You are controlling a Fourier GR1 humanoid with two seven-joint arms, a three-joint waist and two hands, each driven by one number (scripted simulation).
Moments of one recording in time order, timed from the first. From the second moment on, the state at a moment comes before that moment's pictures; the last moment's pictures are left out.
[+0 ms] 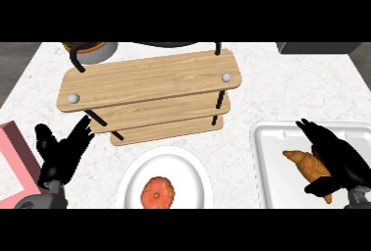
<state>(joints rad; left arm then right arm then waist) -0.05 0.20 0.08 -1.36 0.14 -0.01 0.28 -0.01 -0.47 0.10 -1.48 0.88 0.15 0.05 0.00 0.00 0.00</state>
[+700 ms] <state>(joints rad) -0.03 0.18 0.08 -1.39 0.12 -0.01 0.29 -0.01 -0.48 0.19 -1.44 0.96 0.21 -0.12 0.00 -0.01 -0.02</state>
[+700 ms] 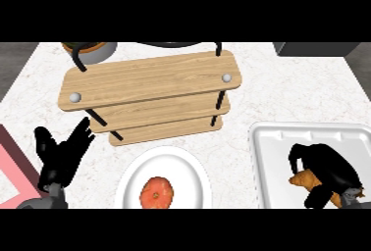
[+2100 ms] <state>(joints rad) -0.04 0.19 0.08 -1.37 0.13 -0.01 0.32 -0.24 -0.10 0.96 -1.98 1.17 -0.04 0.90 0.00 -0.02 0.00</state>
